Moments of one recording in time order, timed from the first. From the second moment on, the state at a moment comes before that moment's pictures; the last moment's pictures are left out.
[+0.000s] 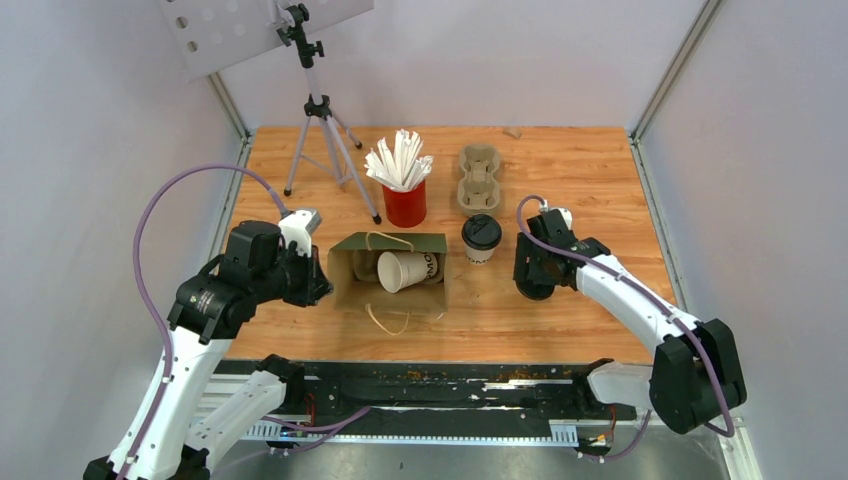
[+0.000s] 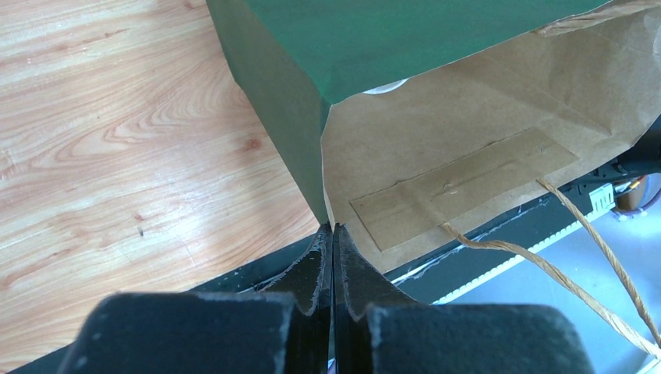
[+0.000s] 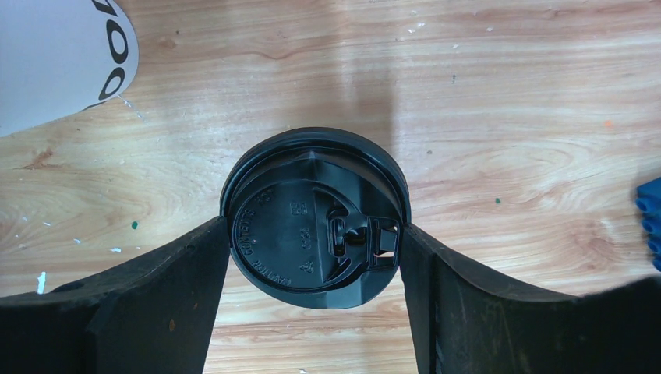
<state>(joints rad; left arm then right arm) -0.38 0.76 1.11 -1.14 0.22 -0.23 0.42 1.24 0.81 -0.63 0.25 0.45</state>
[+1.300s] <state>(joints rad) -0.38 0.76 1.14 -1.14 0.23 -0.23 1.30 1.39 1.54 -0.68 0.35 0.10</state>
